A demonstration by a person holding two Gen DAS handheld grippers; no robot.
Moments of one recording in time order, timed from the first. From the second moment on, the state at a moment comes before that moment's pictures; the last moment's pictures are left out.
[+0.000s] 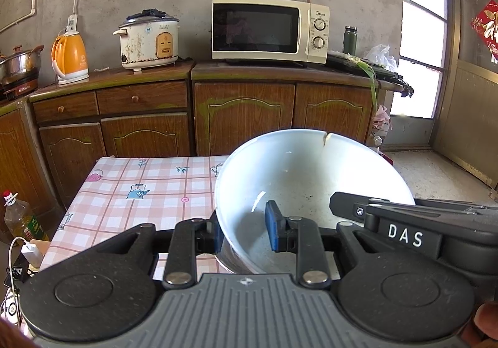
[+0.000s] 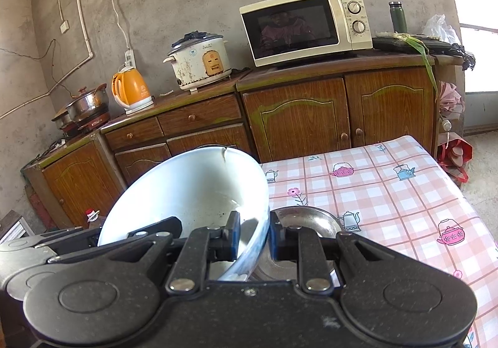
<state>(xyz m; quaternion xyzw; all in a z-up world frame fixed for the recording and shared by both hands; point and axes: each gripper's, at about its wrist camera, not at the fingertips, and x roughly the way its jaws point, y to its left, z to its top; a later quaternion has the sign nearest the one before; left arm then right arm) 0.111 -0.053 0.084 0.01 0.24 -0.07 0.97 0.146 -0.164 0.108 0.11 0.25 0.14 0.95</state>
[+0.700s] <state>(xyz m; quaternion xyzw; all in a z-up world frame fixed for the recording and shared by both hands) 0.098 -0.054 0.080 0.01 0.24 -0.07 0.97 0.126 -0.168 0.101 0.12 0.25 0.14 0.95</state>
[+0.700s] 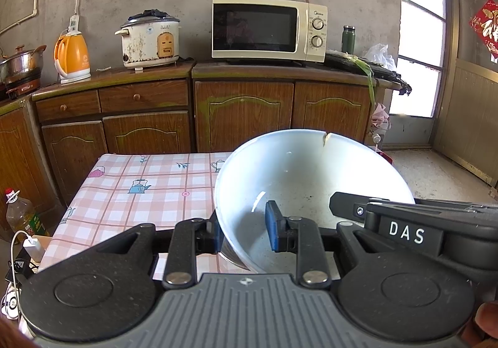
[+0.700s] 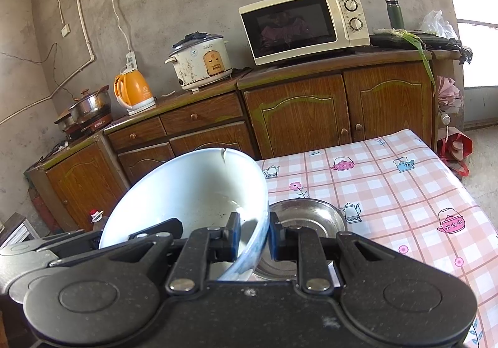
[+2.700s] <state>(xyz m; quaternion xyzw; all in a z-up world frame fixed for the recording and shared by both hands) 0.074 -0.061 0.032 0.01 0.29 -0.08 0.95 0.087 -0.181 0.038 0.14 0.29 0.13 0.94</state>
